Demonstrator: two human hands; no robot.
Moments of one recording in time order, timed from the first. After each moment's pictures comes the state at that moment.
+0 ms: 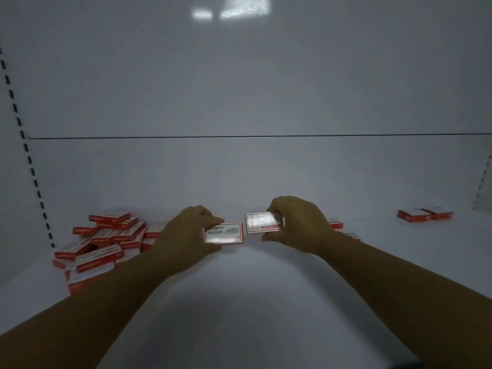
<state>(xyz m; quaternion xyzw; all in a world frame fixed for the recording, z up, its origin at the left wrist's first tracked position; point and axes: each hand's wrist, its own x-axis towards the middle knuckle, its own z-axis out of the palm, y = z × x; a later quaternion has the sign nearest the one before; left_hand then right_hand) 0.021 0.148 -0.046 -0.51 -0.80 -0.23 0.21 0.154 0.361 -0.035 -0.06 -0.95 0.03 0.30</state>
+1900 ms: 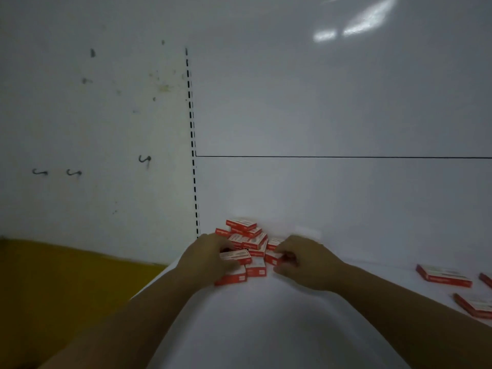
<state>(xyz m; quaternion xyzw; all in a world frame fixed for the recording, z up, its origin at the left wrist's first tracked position) -0.030 -0.011 -0.048 -0.25 -0.94 -0.21 0.13 0.015 0.220 -0.058 0.15 -0.96 0.16 0.18</state>
